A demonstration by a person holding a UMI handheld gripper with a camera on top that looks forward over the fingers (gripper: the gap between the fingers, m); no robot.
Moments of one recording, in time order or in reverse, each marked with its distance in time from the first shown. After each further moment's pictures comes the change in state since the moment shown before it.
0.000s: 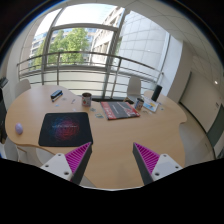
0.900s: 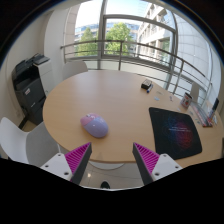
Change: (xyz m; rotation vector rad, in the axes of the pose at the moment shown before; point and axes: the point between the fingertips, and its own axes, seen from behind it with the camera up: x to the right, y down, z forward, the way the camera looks) arm -0.496 0.048 0.018 -0.032 -0.469 -0.180
